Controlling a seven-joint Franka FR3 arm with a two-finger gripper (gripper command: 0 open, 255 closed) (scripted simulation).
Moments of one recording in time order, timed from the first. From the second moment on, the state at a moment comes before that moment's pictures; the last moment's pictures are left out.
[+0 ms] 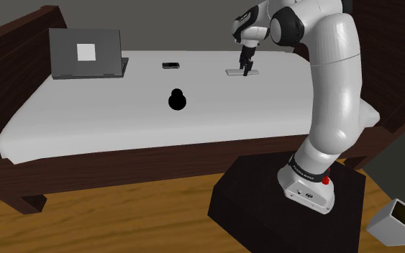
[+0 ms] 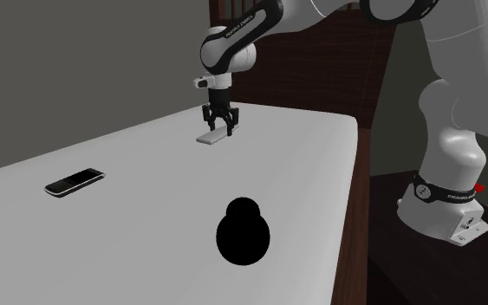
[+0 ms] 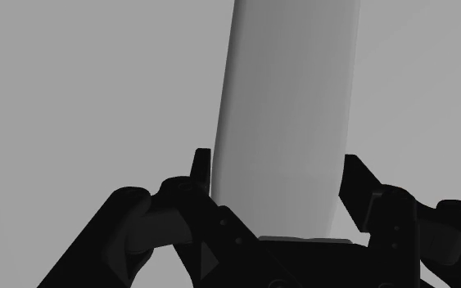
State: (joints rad) arm -0.16 0.59 -0.63 -1.63 0.39 2.08 -1.75
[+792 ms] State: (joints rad) arm -0.15 0.53 -0.65 -1.57 0.35 1.98 -1.73
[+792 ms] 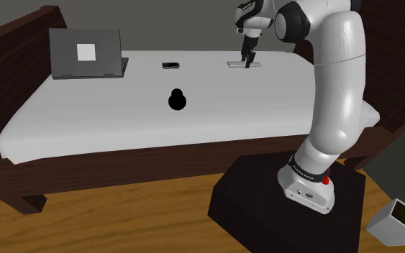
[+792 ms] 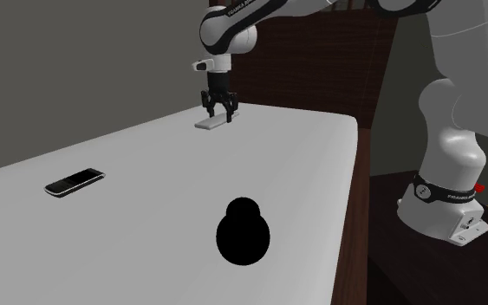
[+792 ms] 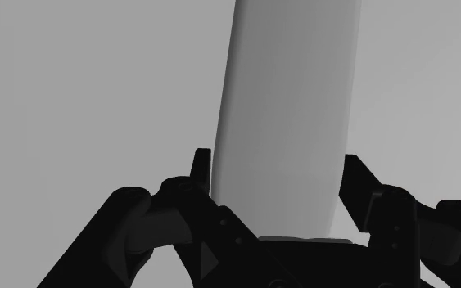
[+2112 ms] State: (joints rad) arm -0.17 0.48 -0.68 -1.37 0.31 1.74 -1.69
